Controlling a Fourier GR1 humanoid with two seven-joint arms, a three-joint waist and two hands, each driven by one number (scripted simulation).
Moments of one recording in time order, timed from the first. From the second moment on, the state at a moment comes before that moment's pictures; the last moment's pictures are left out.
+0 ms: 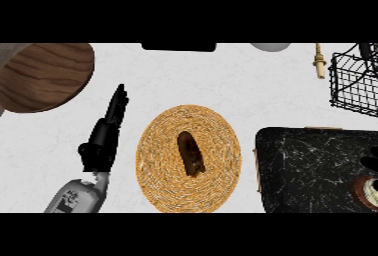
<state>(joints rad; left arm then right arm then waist) -0.20 0.23 -0.33 -1.51 0.08 0.40 -0.01 -0.14 -0.86 -0.34 -2.24 0.02 1.11 -0.11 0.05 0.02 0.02</state>
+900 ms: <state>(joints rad) -0.21 0.23 -0.32 -1.50 0.08 0.39 0.00 -0.02 -1.00 -0.06 -2.14 0.38 0.80 -0.41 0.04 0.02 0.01</state>
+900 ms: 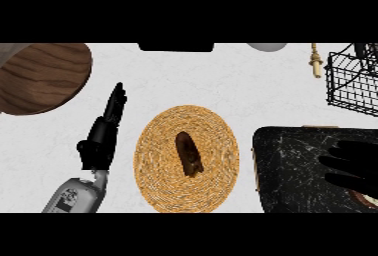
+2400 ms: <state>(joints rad) -0.17 0.21 -0.26 -1.51 0.03 0.35 0.01 -0.12 -0.91 0.29 -1.25 0.80 0.08 -1.07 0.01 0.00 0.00</state>
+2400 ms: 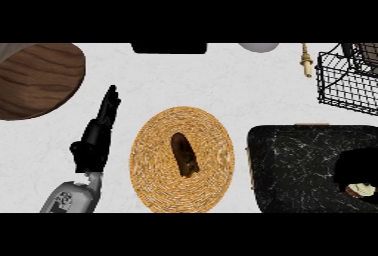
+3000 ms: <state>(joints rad) -0.18 0.20 -0.24 -1.51 0.02 0.35 0.02 -0.16 -0.82 0.15 -1.10 0.85 0.13 -0.51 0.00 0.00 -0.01</state>
